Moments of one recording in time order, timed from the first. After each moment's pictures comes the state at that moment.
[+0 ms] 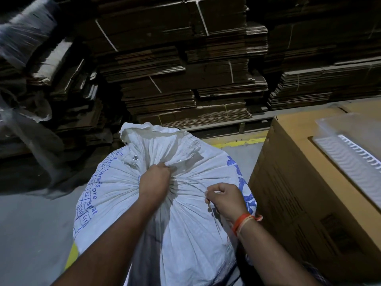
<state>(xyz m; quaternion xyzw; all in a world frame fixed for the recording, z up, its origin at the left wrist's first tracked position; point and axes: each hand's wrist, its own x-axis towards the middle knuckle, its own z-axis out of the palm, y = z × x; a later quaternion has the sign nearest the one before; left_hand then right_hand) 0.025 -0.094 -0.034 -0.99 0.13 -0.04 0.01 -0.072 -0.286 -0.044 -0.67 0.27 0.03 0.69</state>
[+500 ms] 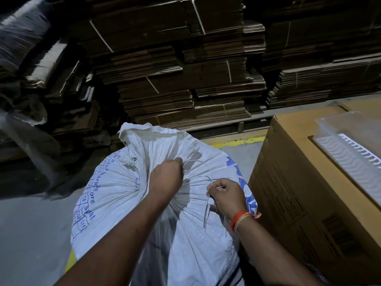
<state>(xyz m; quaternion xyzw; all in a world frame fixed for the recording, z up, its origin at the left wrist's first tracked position) 0.033 -0.130 -0.024 -0.98 0.15 -0.07 -0.09 -0.059 -0.292 -0.044 -0.73 0.28 -0.01 0.62</state>
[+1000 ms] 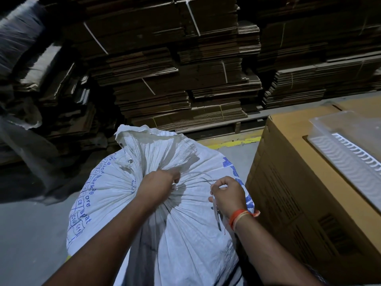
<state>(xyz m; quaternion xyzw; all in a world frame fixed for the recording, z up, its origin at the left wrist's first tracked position) 0.036 -0.104 -0.032 -0.97 0.22 0.05 0.00 -0.054 -0.304 -0.052 -0.72 0.32 -0.04 0.62</state>
